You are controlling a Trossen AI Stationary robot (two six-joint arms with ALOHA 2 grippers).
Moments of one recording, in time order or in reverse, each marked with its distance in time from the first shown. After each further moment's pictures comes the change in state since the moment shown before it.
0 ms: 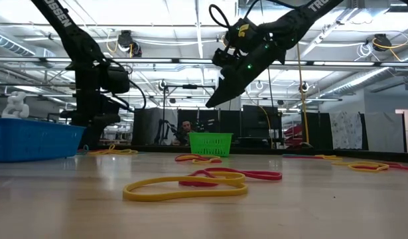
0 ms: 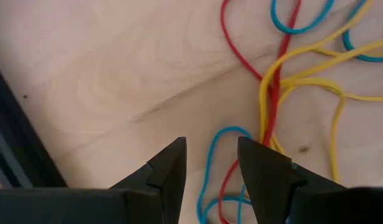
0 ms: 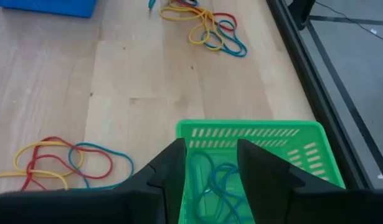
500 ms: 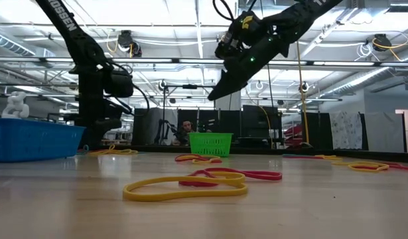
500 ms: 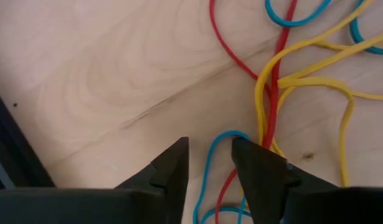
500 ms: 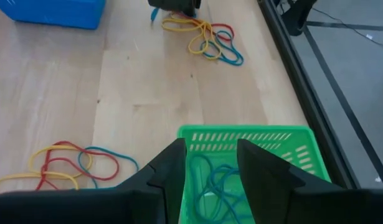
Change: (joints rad) left arm -0.038 0.077 -0.003 0.039 -0.038 0.001; right arm 0.008 -0.052 0.000 -0.031 0.001 0.008
